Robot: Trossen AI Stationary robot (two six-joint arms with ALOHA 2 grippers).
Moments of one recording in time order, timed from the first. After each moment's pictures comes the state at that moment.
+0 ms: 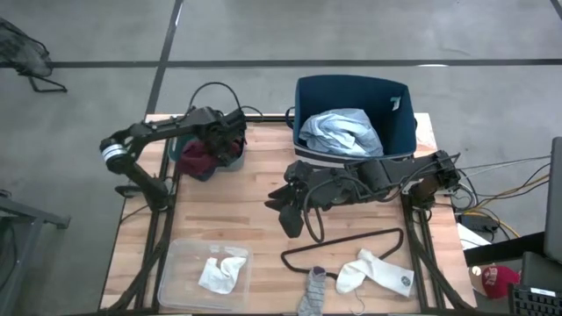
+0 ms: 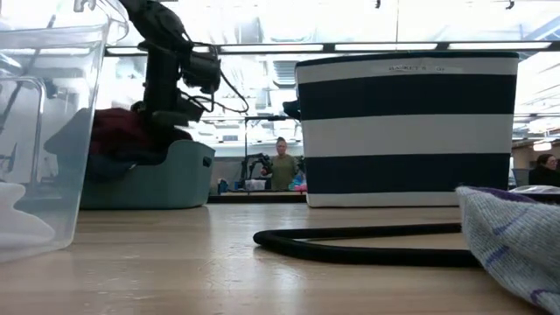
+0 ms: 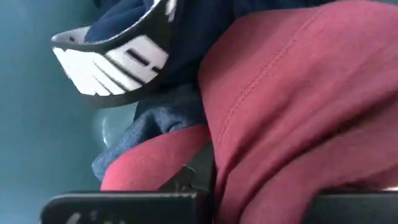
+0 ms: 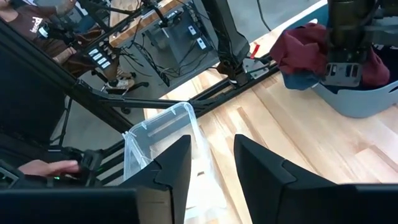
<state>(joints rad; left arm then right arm) 0.58 1.53 1.16 -1.13 -0.27 -0.15 0.31 1.80 2.07 -0.75 0.30 0.72</state>
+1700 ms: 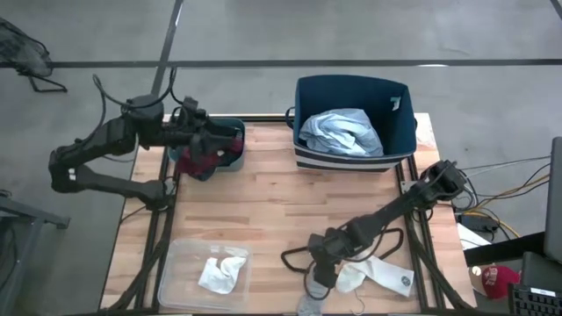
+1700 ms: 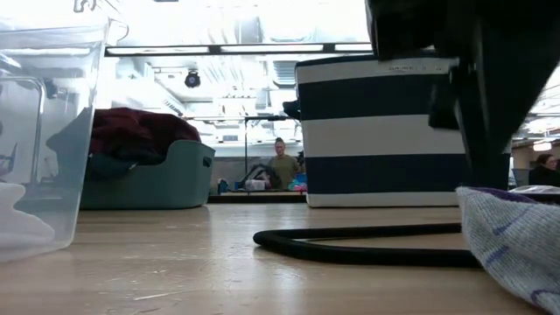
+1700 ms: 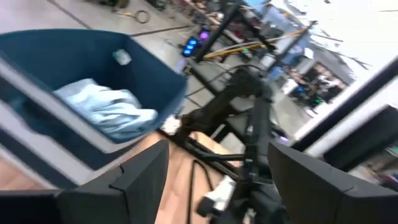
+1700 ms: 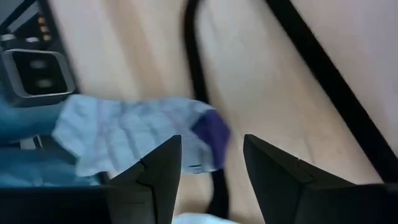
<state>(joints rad) 0.20 0.94 1.34 -0.50 0.09 -0.58 0.52 1.80 1.16 -0.44 -0.11 0.97</state>
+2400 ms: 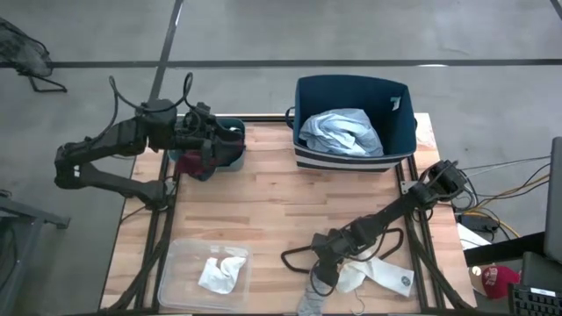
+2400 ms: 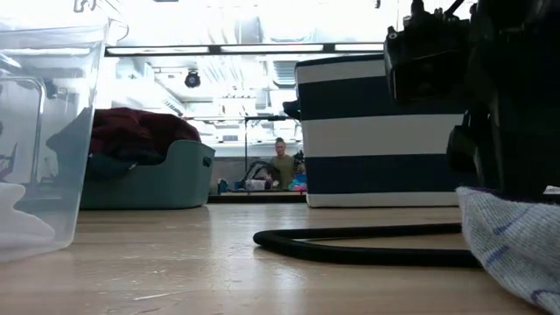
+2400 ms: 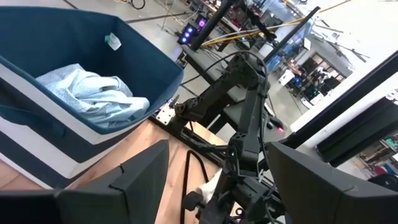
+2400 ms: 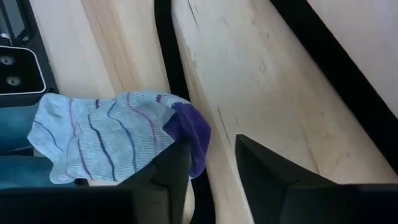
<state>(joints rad) 0.15 1.00 1.34 -0.47 0.08 -0.60 0.52 1.80 0.99 -0.22 -0.10 1.01</state>
